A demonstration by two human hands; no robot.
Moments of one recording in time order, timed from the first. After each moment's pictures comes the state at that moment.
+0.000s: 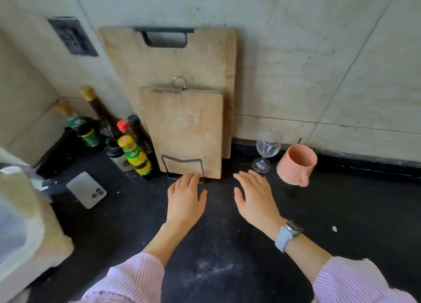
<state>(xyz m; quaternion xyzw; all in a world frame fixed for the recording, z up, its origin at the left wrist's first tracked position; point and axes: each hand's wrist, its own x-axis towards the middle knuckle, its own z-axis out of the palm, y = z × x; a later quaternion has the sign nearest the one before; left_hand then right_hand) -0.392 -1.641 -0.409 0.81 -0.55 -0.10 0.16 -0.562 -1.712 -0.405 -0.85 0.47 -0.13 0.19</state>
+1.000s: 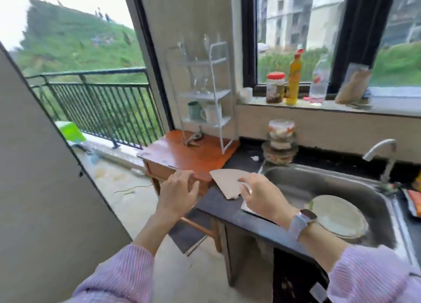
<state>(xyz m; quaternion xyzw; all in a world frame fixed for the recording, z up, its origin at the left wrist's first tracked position) -0.475 -0.574 -0.223 0.92 0.27 0.25 0.14 -0.341 -0.746 -0.236 -0.85 -0.44 -0.03 0.30</state>
